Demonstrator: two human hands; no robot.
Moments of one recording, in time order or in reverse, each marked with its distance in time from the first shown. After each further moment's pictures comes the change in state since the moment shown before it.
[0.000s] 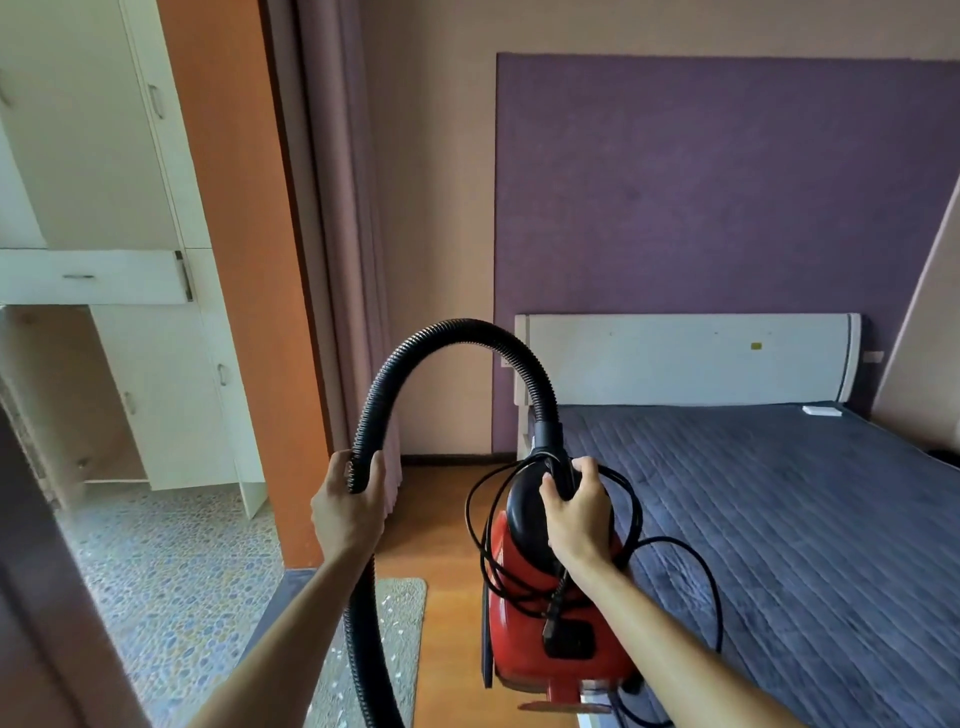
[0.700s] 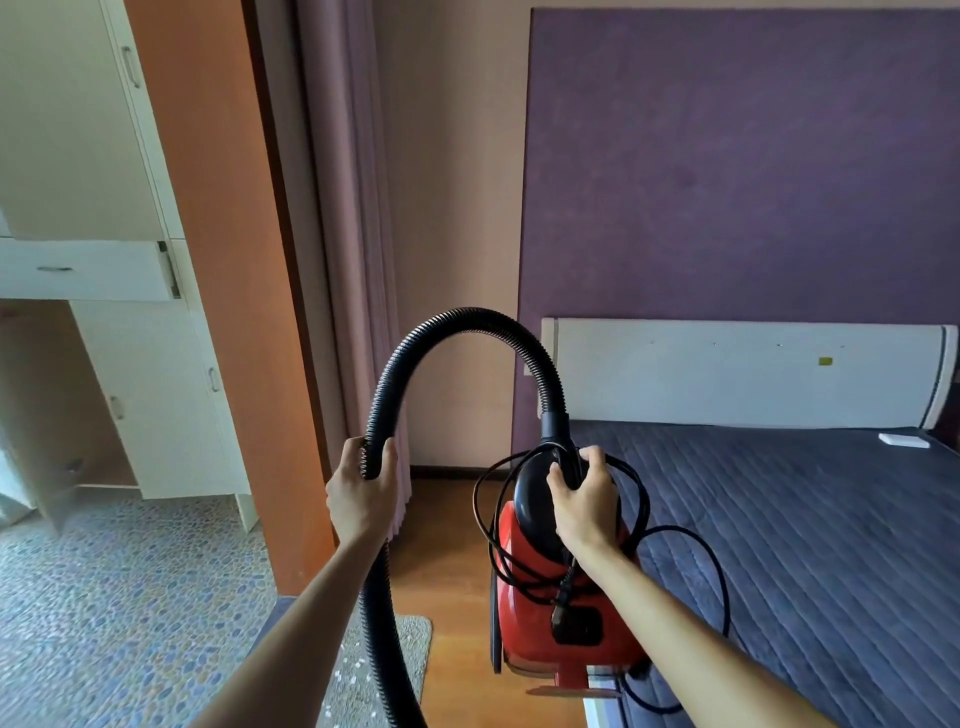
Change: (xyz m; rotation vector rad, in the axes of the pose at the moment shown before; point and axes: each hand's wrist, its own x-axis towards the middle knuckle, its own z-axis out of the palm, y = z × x) left_hand 0.174 -0.038 0.177 -0.016 0.012 -0.037; right_hand 0.222 0.052 0.129 -0.020 -0.040 -0.009
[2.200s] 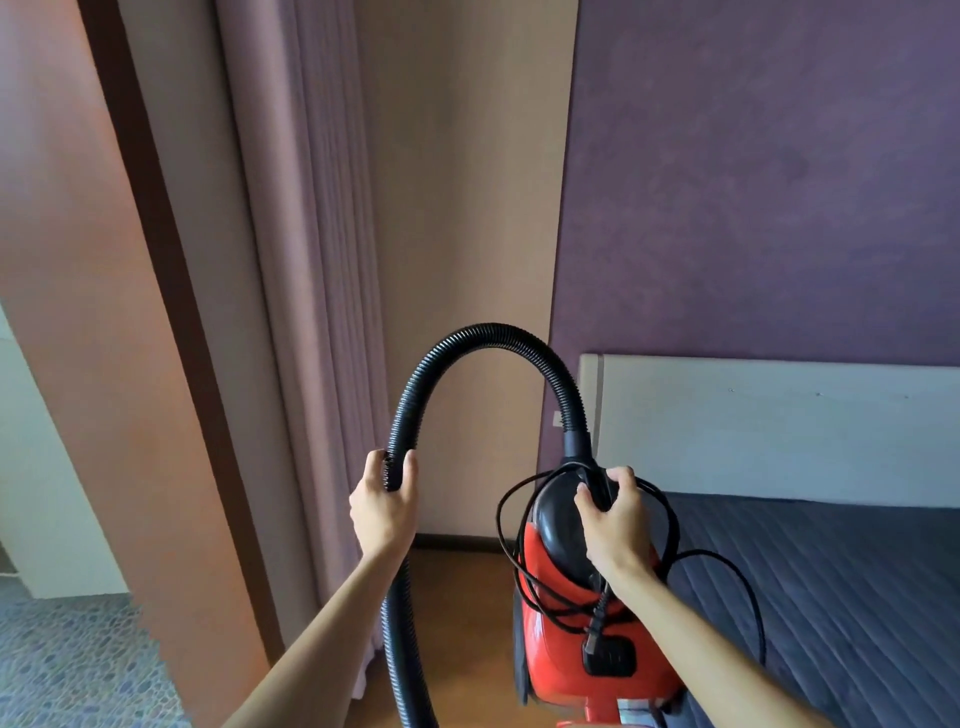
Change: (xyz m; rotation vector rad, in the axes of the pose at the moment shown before) left_hand 0.391 -0.125 0.348 -0.016 0.024 -0.071; right_hand 0.424 0.112 0.289 -0.008 -0.035 0.088
